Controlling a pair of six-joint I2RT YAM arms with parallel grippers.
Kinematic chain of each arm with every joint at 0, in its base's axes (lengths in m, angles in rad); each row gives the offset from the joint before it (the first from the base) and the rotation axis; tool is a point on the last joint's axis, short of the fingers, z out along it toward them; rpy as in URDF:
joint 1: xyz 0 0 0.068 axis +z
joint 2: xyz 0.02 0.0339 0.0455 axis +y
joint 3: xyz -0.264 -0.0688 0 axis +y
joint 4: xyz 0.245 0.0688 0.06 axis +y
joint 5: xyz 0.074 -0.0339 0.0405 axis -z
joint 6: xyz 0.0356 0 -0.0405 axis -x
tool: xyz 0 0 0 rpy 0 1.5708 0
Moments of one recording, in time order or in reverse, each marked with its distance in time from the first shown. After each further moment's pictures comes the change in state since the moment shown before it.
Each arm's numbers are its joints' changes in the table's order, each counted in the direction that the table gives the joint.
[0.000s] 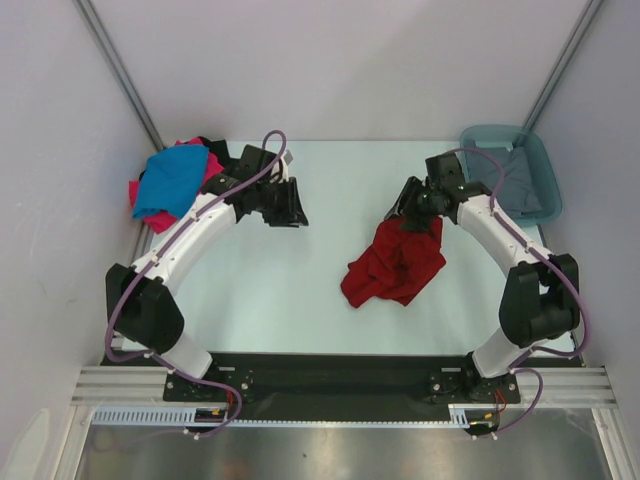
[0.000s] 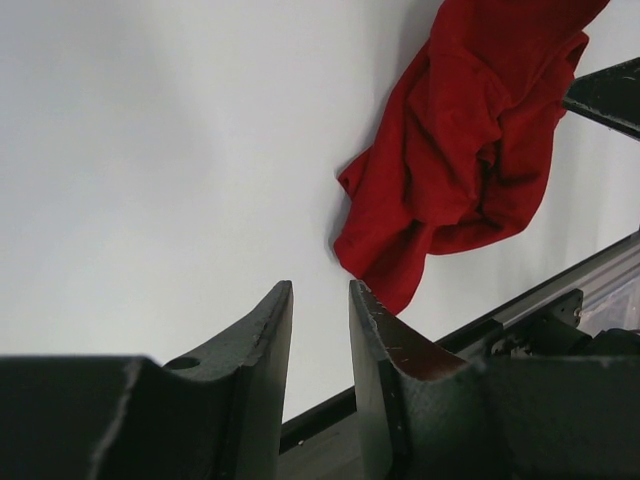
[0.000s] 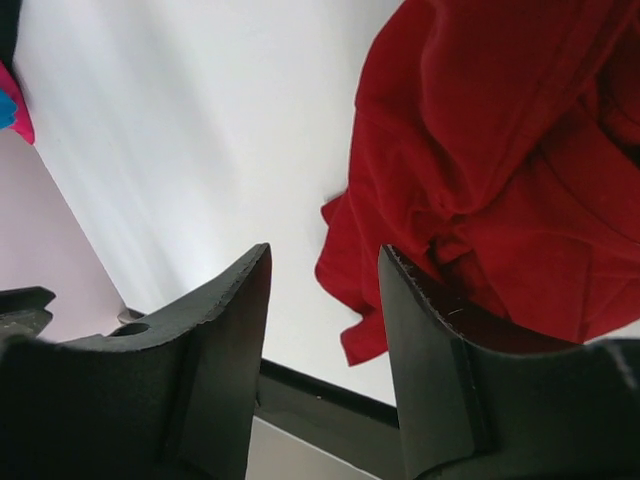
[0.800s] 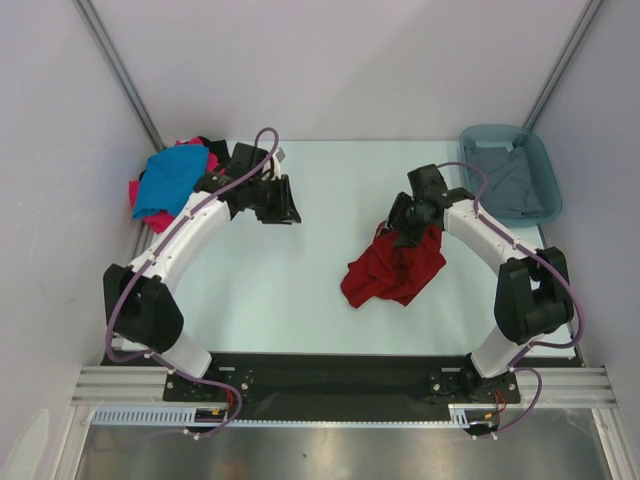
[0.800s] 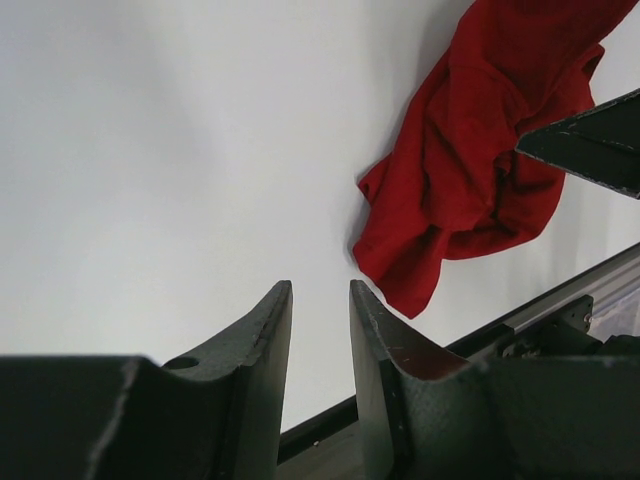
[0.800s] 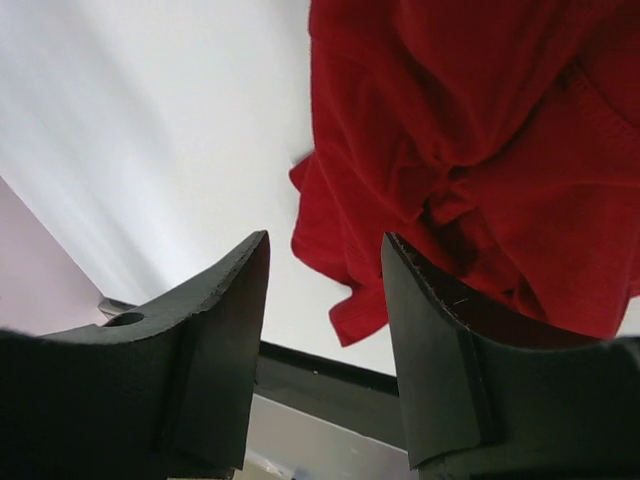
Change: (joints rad) left arm 0.054 0.000 0.000 0.011 0.013 -0.040; right arm 0.087 0.036 0.047 0.025 0.069 -0.083
